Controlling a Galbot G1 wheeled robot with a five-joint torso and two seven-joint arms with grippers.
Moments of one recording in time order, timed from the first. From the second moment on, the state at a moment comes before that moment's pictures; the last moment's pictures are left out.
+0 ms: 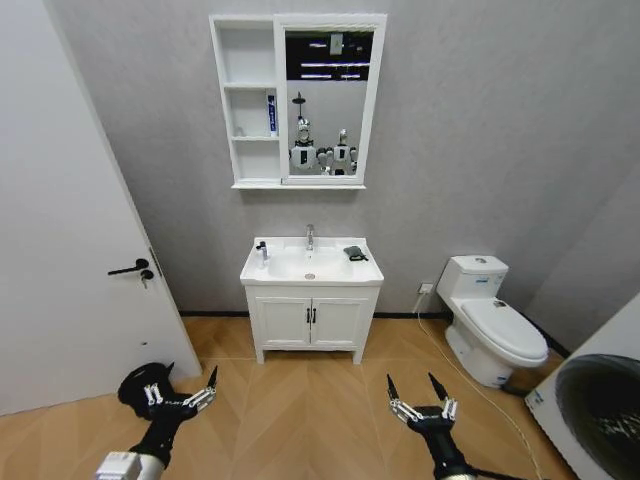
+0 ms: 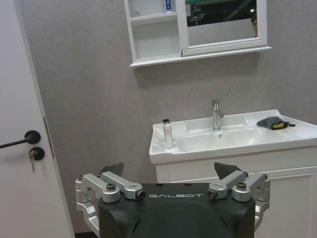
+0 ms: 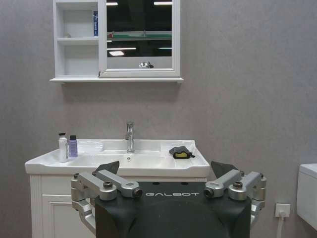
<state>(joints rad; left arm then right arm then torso) 1.95 -1.38 -0.77 -2.40 -0.18 0.09 0.04 -1.99 1.36 0.56 2.26 0.17 0.24 0.08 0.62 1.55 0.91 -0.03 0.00</state>
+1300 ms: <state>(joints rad) 1.95 -1.39 -0.68 -2.34 -0.10 0.07 0.04 -1.97 1.37 0.56 2.22 0.16 0.30 0.09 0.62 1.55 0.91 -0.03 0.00</state>
